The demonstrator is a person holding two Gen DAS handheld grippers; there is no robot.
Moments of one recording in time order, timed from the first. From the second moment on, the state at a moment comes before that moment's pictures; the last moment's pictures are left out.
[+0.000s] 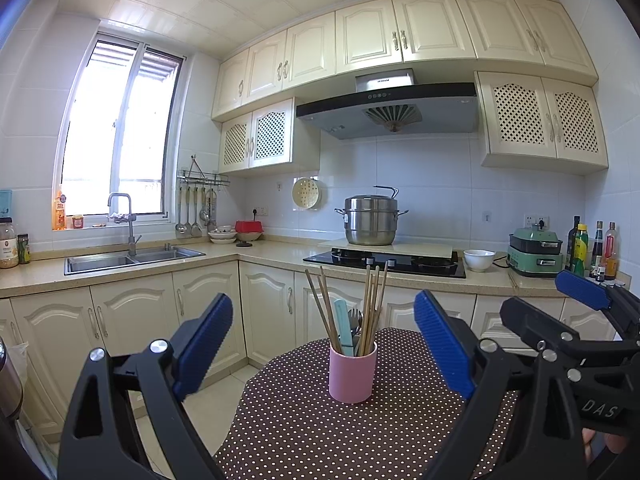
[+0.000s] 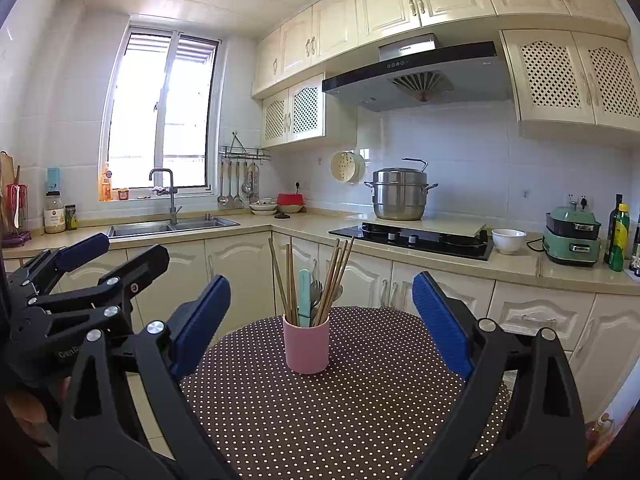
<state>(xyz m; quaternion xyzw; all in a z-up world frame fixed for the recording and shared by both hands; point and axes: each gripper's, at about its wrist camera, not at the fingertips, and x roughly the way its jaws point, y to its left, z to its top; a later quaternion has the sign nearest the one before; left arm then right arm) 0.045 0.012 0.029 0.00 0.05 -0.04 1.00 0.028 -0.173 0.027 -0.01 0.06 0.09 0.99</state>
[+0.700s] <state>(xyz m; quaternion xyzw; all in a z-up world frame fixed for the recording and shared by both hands) 0.047 0.013 0.027 0.00 0.05 -0.04 1.00 0.029 -0.172 0.026 -0.01 0.06 0.09 0.99</state>
